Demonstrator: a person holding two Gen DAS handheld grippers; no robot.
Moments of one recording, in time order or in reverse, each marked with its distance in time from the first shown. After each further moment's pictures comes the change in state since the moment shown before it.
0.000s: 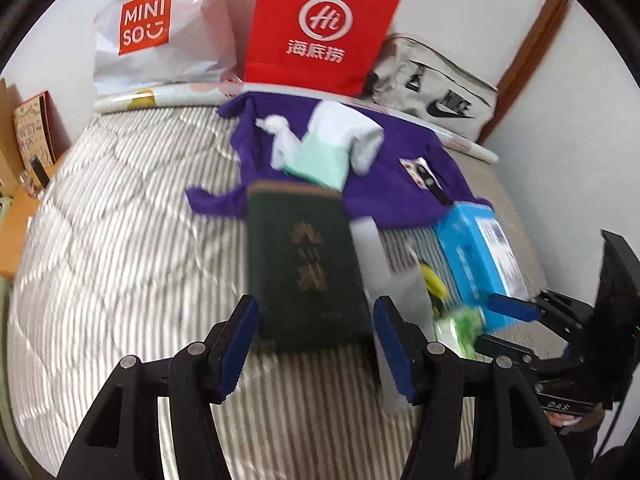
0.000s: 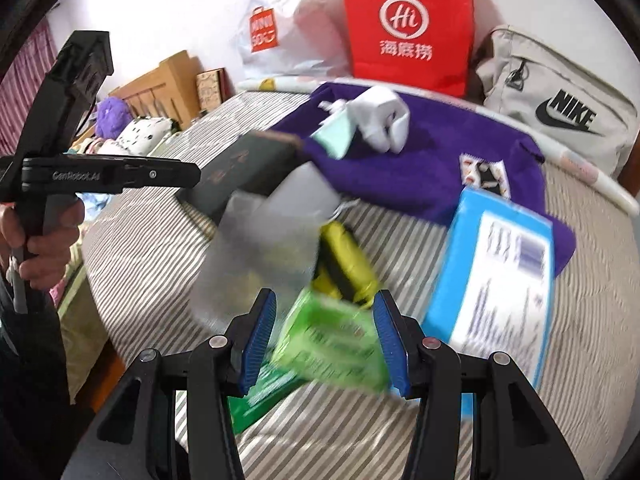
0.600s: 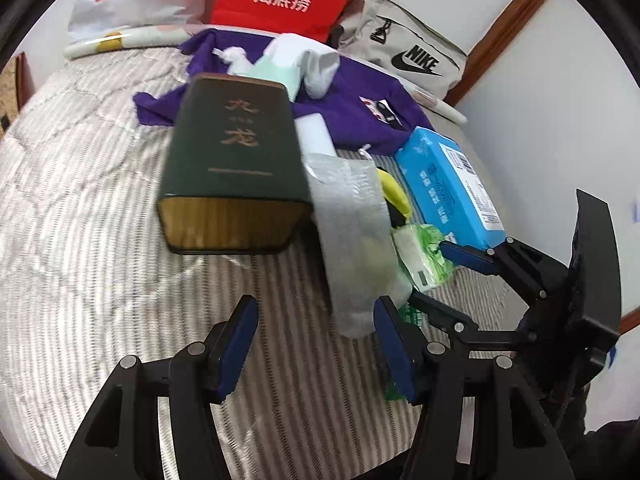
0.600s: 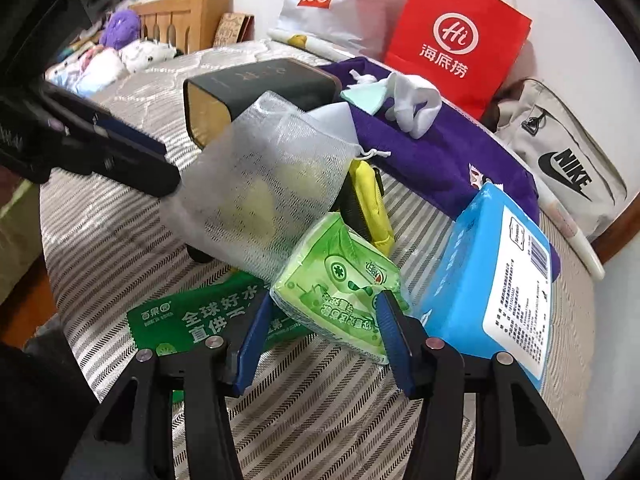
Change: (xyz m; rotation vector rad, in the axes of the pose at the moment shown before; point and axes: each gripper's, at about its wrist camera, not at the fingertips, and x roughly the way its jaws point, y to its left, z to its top) left arm 0.029 -0.020 -0.062 -0.012 0.074 -0.138; right arm 0.028 0.037 -0.040 -0.290 0.009 -0.224
